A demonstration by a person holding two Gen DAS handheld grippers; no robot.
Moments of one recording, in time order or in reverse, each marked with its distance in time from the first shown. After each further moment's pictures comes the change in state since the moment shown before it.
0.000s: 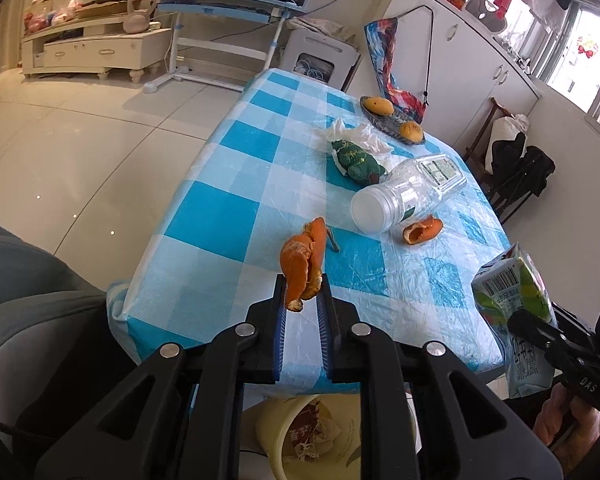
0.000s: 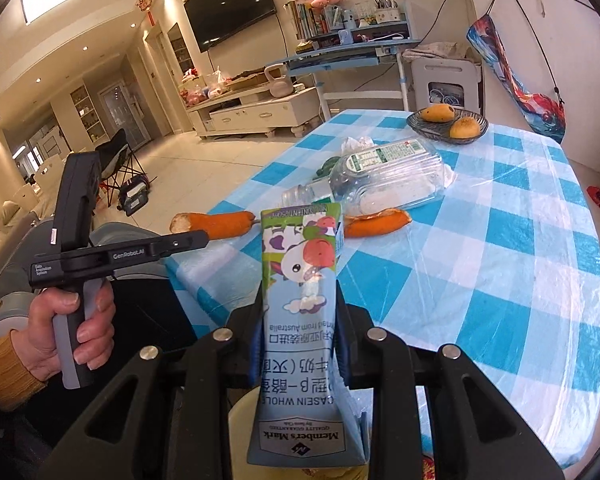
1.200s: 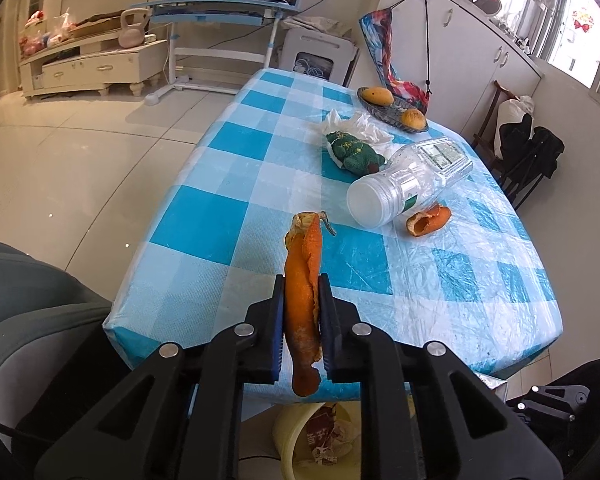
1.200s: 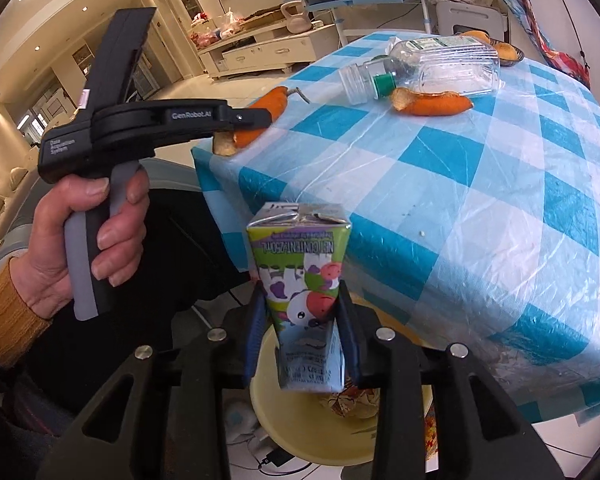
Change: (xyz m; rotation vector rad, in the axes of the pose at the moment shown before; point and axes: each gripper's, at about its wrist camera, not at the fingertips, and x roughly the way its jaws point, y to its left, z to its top) left arm 0.007 -0.016 -0.005 0.057 -0.020 0.049; right arm 0.021 0.034 -0.062 -0.013 0.223 0.041
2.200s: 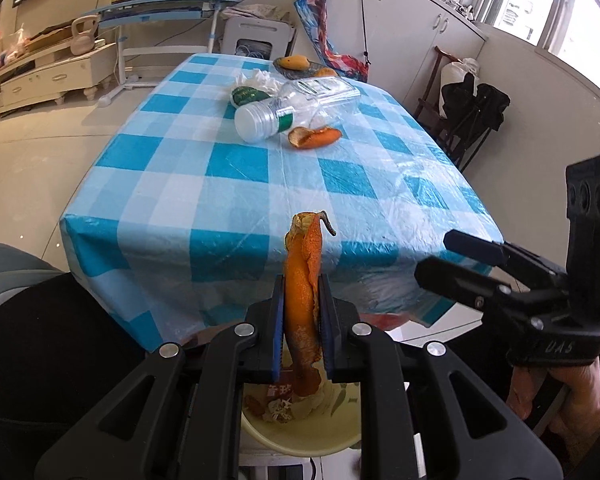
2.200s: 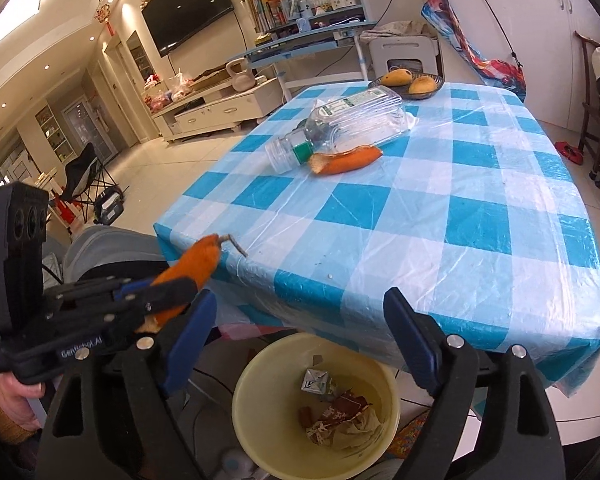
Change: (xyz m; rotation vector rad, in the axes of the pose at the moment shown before) left arm -0.053 -0.063 -0.078 0.136 0.064 -0.133; right arm -0.046 -0.021 0.002 0.155 -0.214 -0.137
